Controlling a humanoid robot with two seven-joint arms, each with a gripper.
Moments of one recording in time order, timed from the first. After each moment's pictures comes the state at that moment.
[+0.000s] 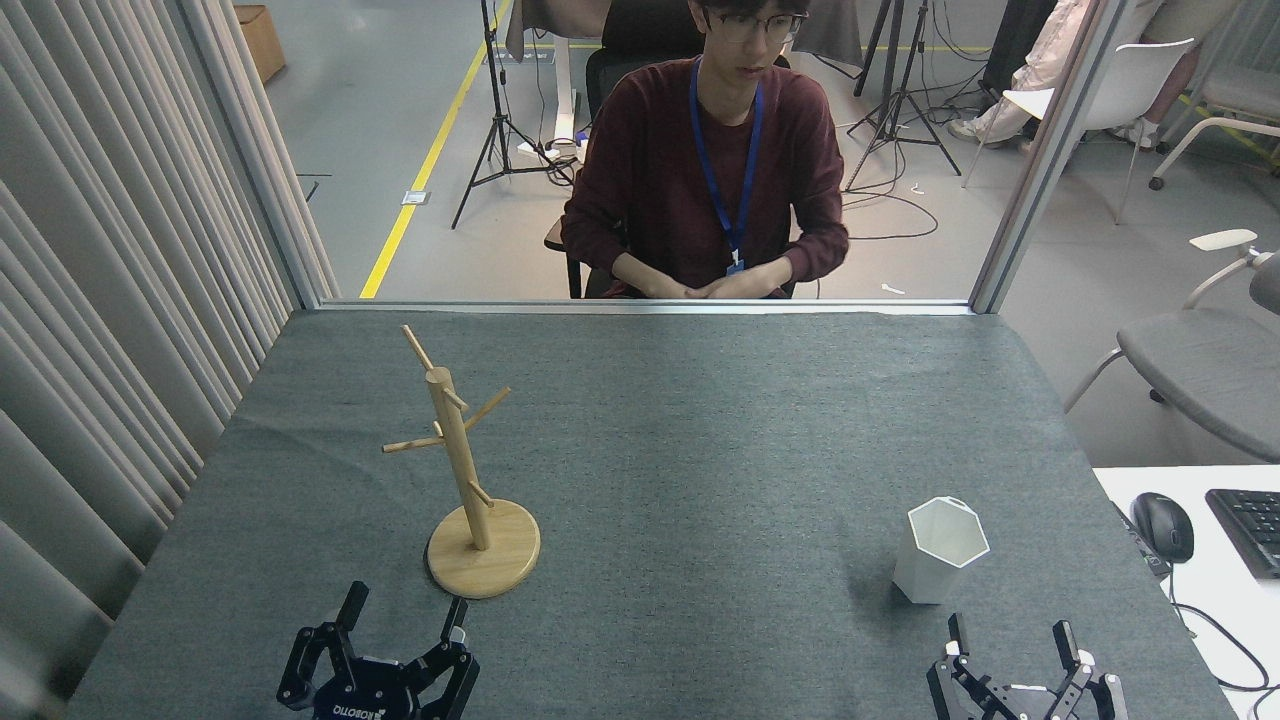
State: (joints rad) left arm 0.22 0.01 -0.02 -1.70 -1.48 -0.18 0.26; right arm 0.22 -0.06 -0.14 -1.52 1.47 -0.04 -0.36
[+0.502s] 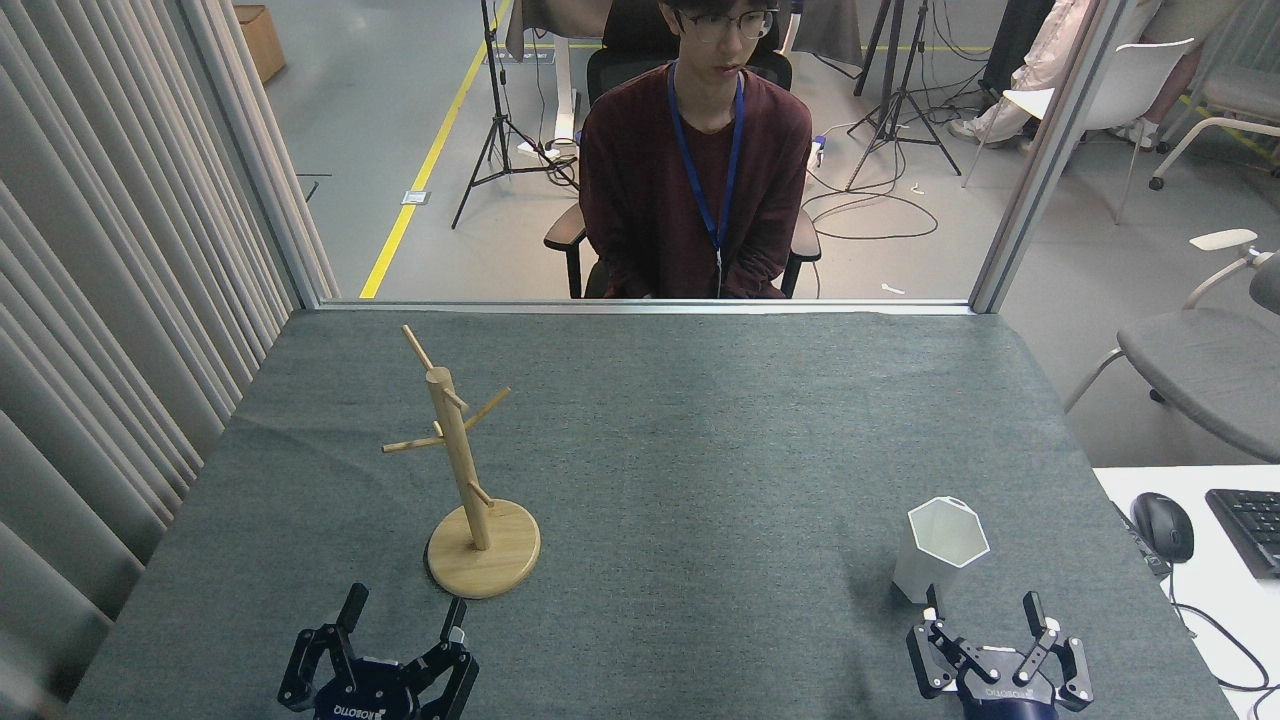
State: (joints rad) left arm 0.21 0.01 -0.01 -1.68 -1.48 -0.18 0.26; right arm 0.03 -0.06 -0.12 -1.28 1.47 -0.04 -0.37
